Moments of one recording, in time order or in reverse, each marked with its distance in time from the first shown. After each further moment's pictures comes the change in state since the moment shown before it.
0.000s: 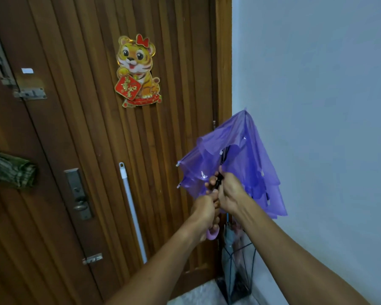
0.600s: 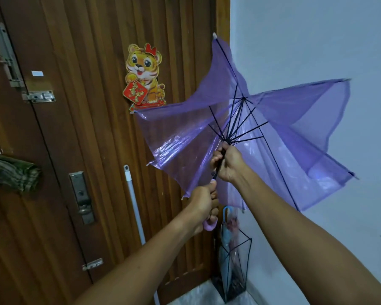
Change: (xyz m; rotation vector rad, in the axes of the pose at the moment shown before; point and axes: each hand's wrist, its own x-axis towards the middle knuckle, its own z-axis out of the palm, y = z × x) left_hand -0.047 0.029 -0.071 -0.046 -0.228 0.048; right_hand -0.022 -0.037 0.078 0.161 -0.010 -0.086
